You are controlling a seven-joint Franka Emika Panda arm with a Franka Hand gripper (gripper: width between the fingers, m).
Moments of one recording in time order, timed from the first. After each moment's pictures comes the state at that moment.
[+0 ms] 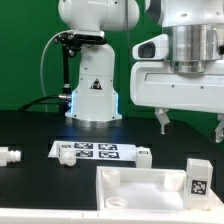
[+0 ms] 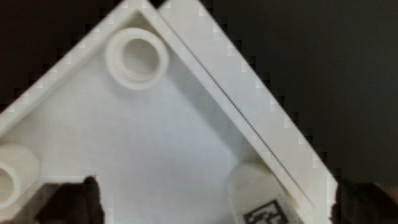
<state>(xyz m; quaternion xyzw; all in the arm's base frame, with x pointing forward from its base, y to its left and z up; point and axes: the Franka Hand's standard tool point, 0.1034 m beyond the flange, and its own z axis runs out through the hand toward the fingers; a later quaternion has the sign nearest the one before) 0.573 0.118 0.110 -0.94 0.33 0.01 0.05</state>
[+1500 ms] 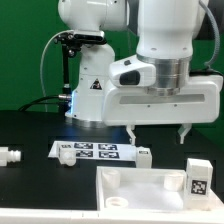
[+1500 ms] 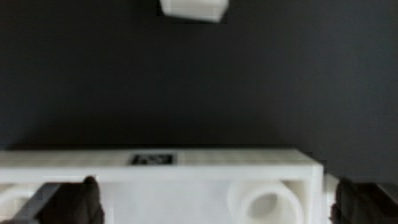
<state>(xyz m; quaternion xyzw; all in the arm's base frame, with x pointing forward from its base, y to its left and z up) 0.497 0.082 0.076 -0.99 0.00 0.12 0.04</state>
